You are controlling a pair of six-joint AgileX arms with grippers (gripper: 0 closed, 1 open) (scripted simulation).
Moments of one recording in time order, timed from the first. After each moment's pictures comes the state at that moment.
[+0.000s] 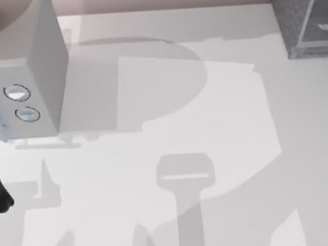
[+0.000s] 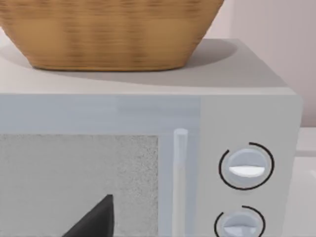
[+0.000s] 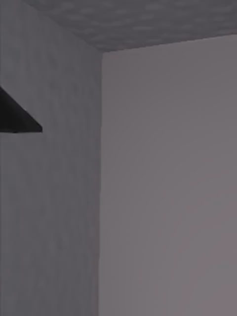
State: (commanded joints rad) left arm 0.00 0.00 0.00 0.00 0.00 0.00; right arm -0.21 2.30 1.25 1.02 -0.20 0.01
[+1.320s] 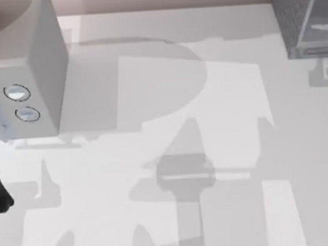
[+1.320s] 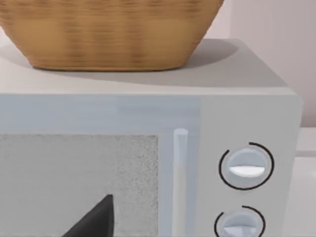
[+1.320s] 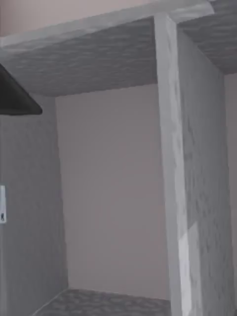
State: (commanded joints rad) left arm 0.00 0.00 0.00 0.00 0.00 0.00; right arm -0.17 1.22 0.69 0.50 -0.08 0.05
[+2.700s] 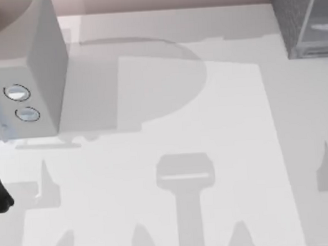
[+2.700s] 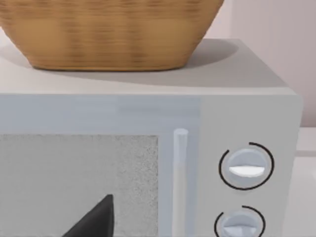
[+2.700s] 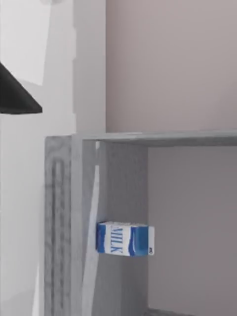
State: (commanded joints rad) left arm 0.00 0.00 0.00 0.00 0.00 0.00; right arm 0.00 -0.02 0.02 -0.03 0.00 0.00
